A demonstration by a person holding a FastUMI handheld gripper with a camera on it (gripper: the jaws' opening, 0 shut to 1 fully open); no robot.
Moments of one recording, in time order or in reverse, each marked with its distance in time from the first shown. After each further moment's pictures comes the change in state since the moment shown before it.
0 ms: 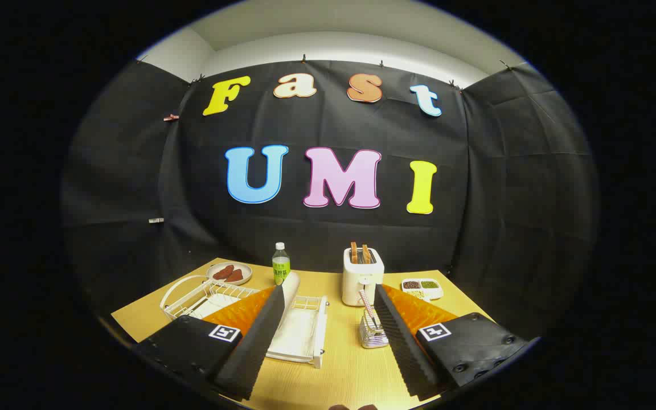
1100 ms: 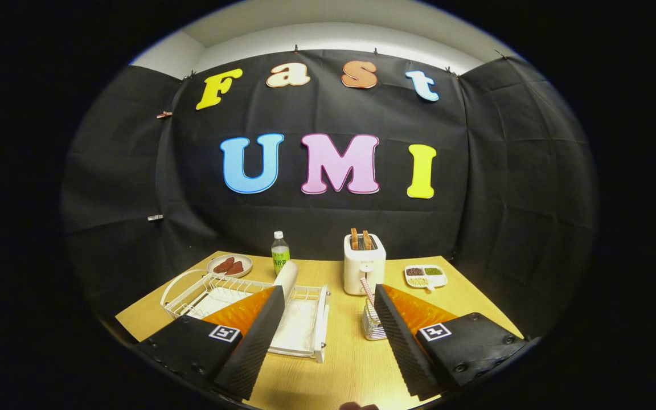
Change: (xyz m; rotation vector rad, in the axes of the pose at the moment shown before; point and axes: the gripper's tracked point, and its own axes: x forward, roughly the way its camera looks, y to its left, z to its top) arm 0.015 0.002 -0.025 0.037 0.091 0.026
